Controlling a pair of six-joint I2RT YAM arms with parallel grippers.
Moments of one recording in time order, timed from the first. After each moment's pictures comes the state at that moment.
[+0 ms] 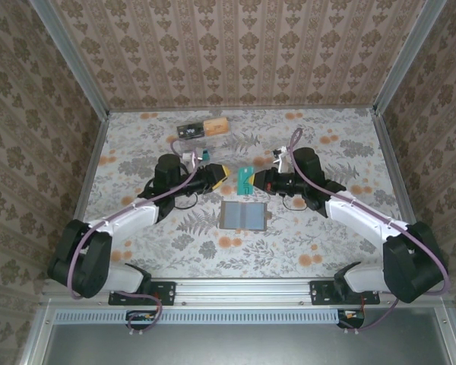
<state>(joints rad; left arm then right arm) -0.51 1.36 0.66 0.42 0.71 -1.11 0.44 1.33 0.79 0.06 -0.62 0.86</state>
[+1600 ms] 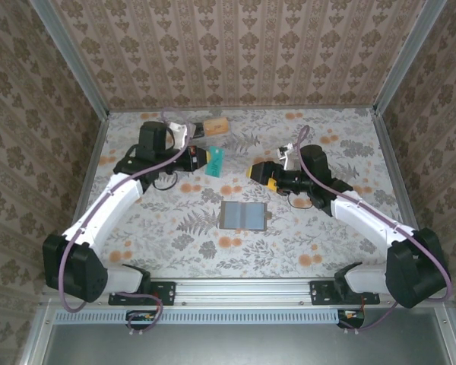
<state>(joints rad) -0.38 1.32 1.15 -0.47 0.56 -0.30 0.39 1.28 0.80 -0.01 -0.64 0.82</state>
